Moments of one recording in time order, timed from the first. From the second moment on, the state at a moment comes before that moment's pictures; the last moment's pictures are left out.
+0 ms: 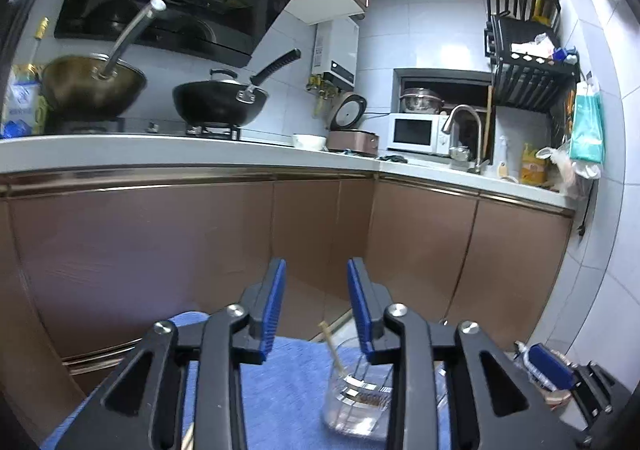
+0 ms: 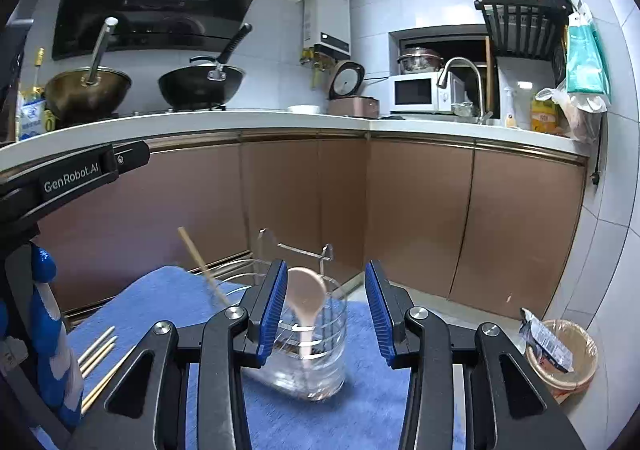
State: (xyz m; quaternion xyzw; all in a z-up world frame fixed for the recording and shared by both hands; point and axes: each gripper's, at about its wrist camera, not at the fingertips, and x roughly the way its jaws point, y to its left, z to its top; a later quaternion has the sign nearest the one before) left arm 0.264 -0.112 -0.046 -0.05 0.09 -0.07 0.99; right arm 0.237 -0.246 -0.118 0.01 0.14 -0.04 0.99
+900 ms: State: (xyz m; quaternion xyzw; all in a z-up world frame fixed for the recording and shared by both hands) left arm 0.181 -0.033 -0.042 -0.01 0.12 0.01 0.99; right arm 0.161 -0.199 -0.125 0.02 0.21 0.07 0.97
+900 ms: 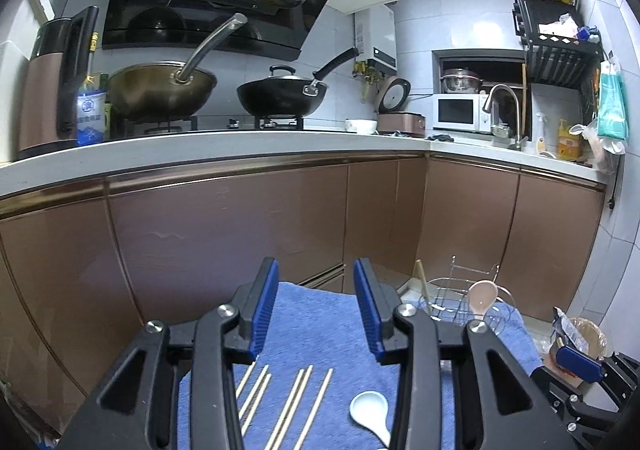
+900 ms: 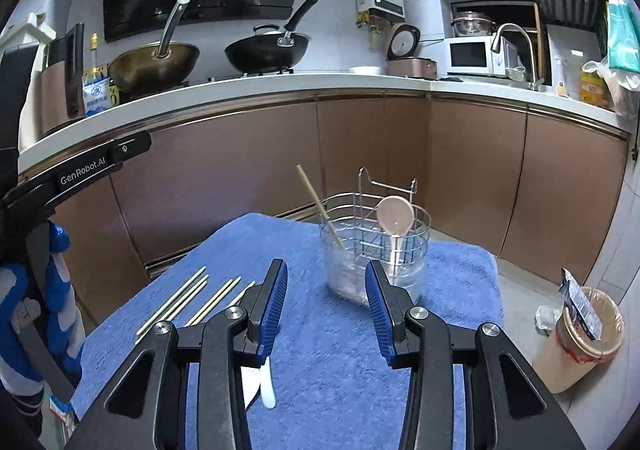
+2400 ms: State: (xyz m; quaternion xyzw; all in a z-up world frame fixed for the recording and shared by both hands) left arm 0.278 0.066 -0.122 -0.05 0.35 -0.07 0.93; right arm 0.245 -0.150 -0.189 -0.03 0.38 0.19 0.91
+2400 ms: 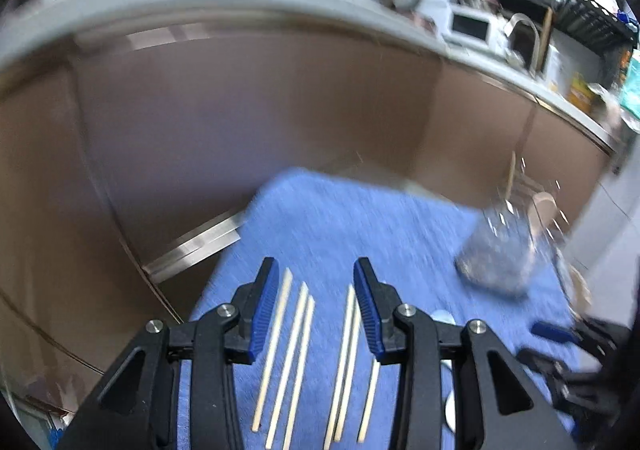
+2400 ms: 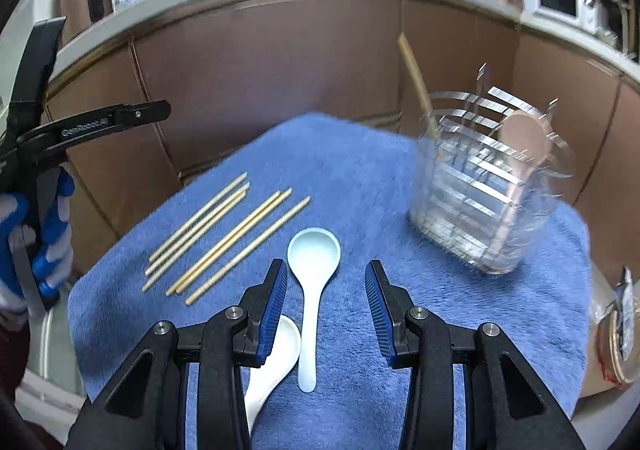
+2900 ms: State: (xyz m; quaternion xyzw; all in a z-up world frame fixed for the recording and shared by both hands) left arm 0.362 0.043 -0.188 -0.06 0.53 -0.18 0.83; right arm 0.335 -0.140 -0.246 -0.04 0.48 0.25 0.84
